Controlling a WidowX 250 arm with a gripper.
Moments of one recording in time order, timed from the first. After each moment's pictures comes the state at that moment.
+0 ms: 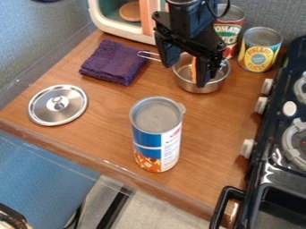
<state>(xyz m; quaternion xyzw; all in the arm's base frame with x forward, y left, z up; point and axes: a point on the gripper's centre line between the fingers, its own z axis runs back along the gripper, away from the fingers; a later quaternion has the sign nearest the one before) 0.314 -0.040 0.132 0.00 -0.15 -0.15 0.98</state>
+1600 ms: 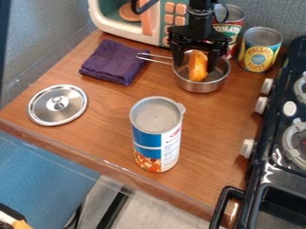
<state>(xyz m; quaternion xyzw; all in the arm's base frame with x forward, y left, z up) 0.443 -0.003 0.050 0.01 -0.09 0.07 0.99</state>
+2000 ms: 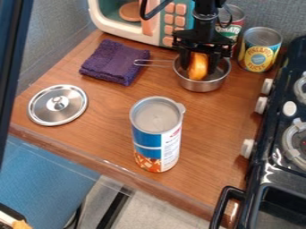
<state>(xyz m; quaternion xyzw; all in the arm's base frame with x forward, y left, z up) 0.451 -0.009 0.041 0.01 -0.09 0.08 0.99</state>
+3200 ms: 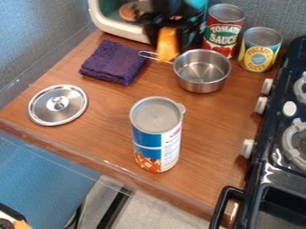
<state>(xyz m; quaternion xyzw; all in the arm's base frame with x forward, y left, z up) 0.360 0.028 0.118 -0.02 -0.16 0.04 0.99</state>
